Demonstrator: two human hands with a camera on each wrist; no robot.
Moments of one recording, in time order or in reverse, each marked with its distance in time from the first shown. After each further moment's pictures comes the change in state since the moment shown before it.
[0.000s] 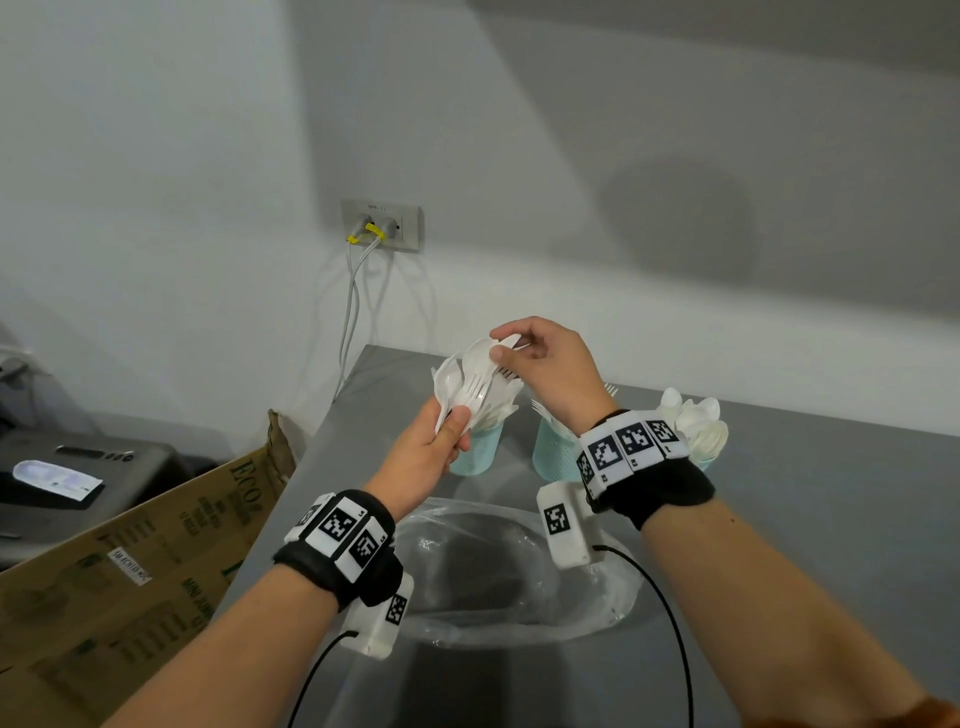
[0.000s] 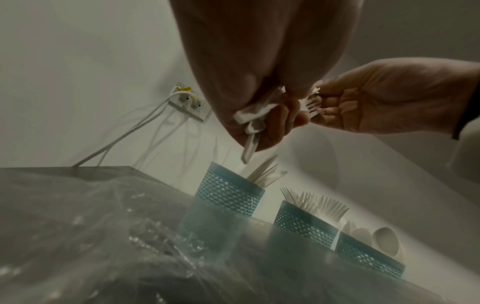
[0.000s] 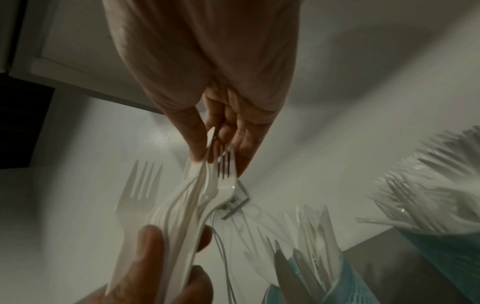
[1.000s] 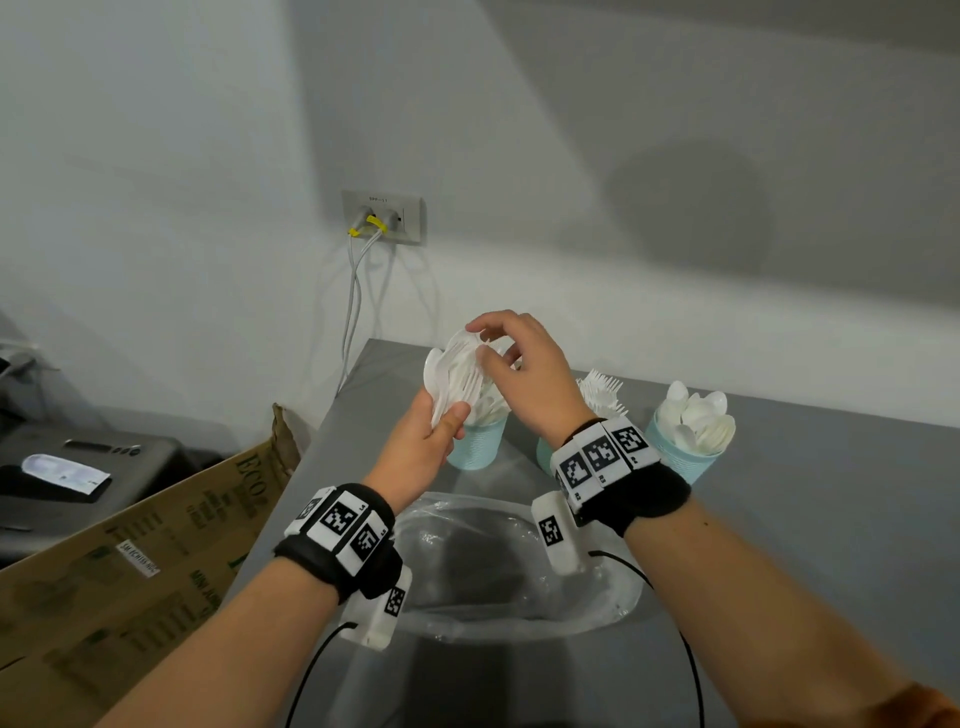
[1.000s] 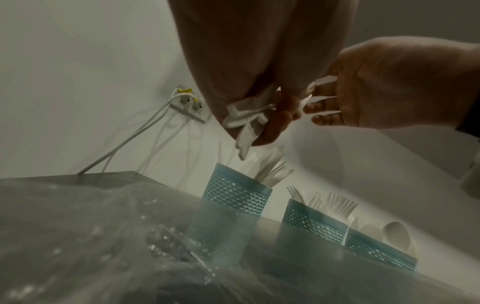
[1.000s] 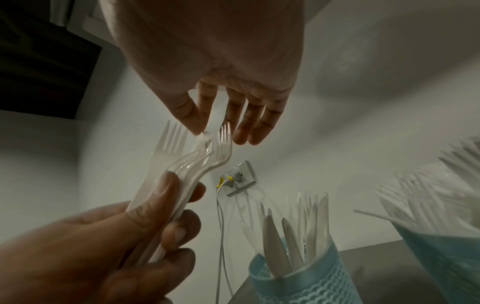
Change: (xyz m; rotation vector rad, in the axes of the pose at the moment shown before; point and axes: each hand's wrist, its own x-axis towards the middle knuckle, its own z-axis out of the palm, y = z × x) left_hand 0.002 0.000 -0.003 0.126 0.104 0.038; right_hand -0.006 0.009 0.022 -0.164 -0.006 -0.194
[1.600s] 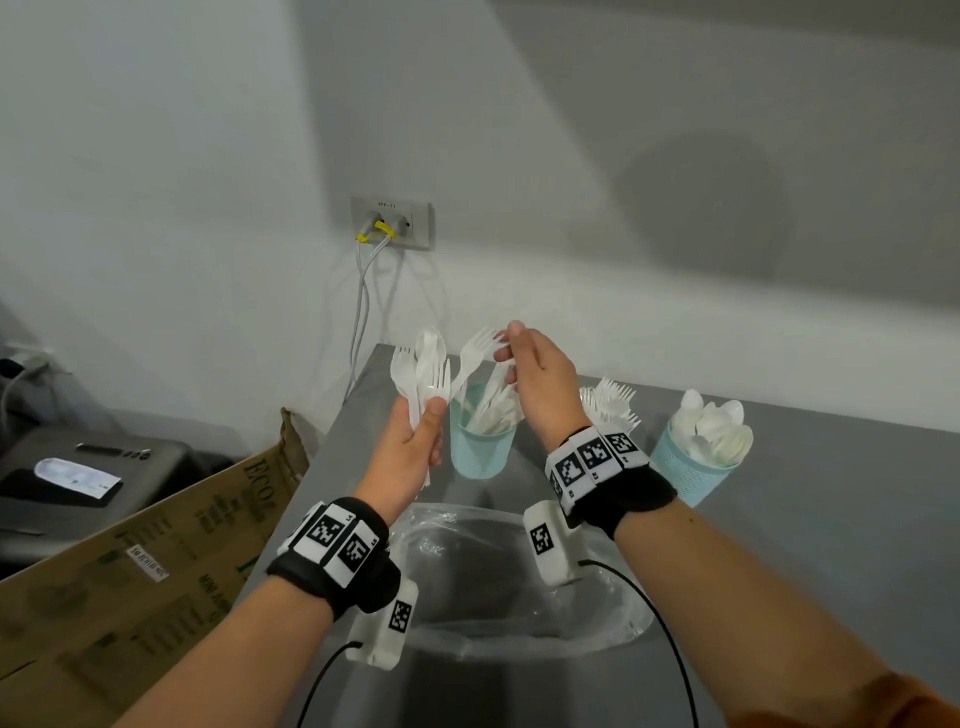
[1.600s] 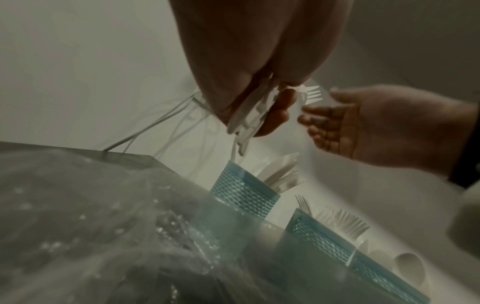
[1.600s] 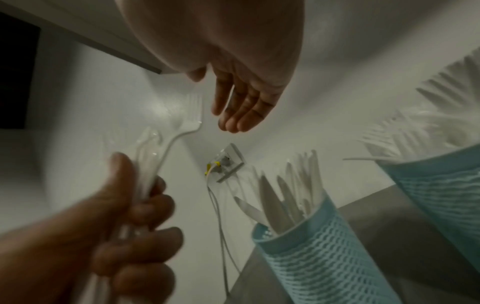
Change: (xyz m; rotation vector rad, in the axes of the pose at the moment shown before) left_hand 0.004 -0.008 -0.014 -0.088 0.115 0.013; right_hand 0.014 0.014 0.015 0.153 0.148 0.244
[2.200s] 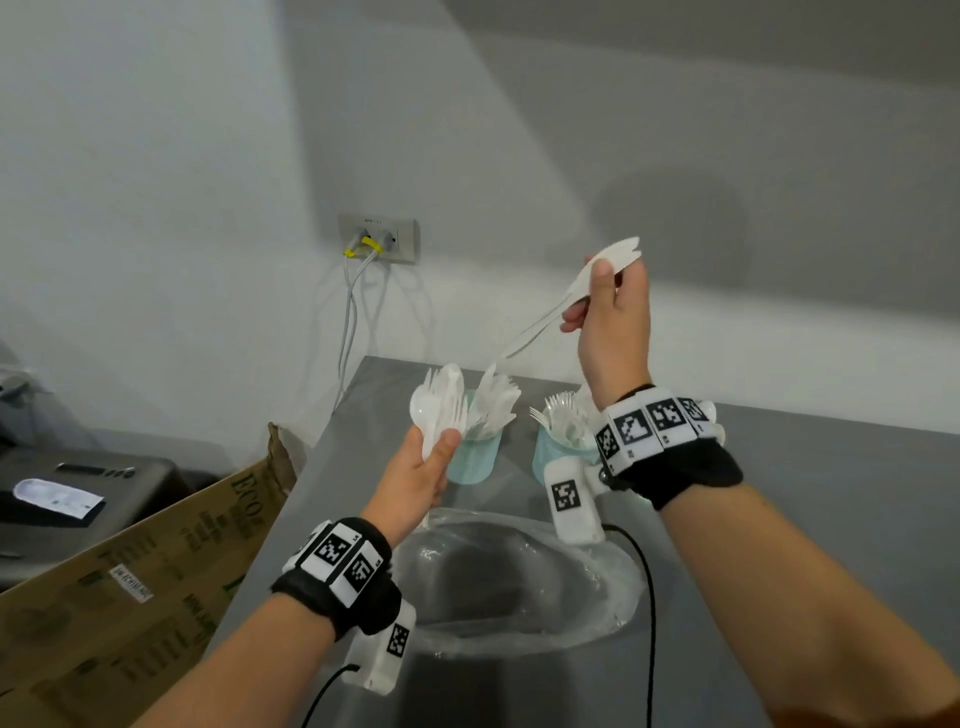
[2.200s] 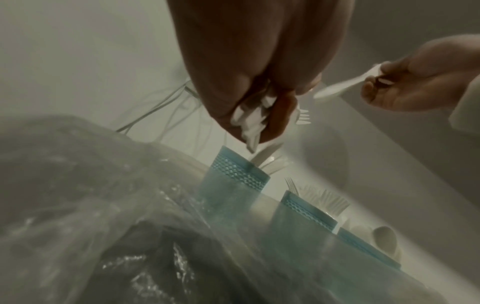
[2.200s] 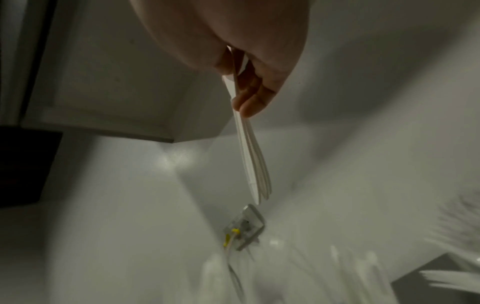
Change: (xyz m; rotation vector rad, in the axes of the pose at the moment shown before) left_hand -0.019 -0.004 0.013 -0.054 -0.133 -0.145; right_hand 0.011 -0.052 -0.064 0.222 0.370 -0.136
